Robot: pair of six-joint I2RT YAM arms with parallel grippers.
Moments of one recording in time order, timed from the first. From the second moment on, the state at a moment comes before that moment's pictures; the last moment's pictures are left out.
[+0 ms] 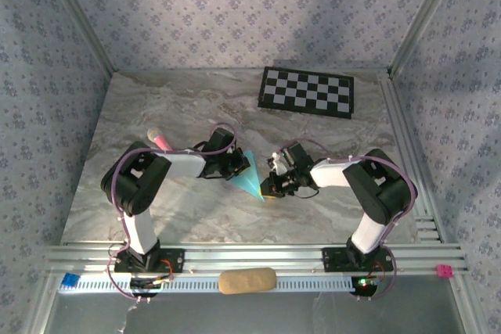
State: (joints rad) left arm -0.64 1.81 0.86 0.07 0.32 -1.12; right arm 0.60 1.70 0.67 -0.02 -0.70 0.60
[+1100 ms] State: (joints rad) left arm -0.65 1.82 0.86 0.07 0.34 -1.13; right arm 0.63 1.66 0.67 -0.13 -0.64 0.53
